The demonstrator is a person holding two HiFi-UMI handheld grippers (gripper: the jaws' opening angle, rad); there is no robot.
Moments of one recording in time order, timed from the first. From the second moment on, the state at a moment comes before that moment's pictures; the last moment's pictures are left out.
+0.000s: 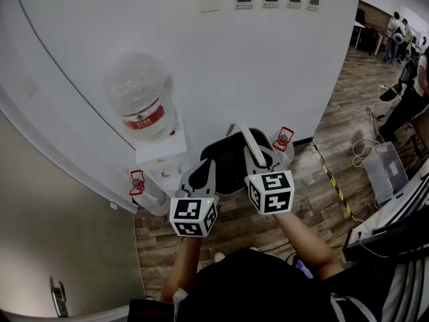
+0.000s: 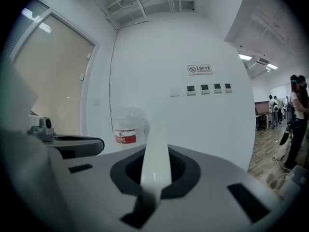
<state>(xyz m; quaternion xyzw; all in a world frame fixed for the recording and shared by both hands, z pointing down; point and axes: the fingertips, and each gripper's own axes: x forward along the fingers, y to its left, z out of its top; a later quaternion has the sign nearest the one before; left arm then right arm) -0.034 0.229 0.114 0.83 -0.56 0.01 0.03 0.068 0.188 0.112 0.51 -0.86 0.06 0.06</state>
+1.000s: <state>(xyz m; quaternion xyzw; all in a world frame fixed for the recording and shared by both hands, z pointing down) -0.002 0.210 0.128 0.81 -0.59 0.03 0.03 0.092 0.165 0.130 0.47 -0.87 0.07 0.07</state>
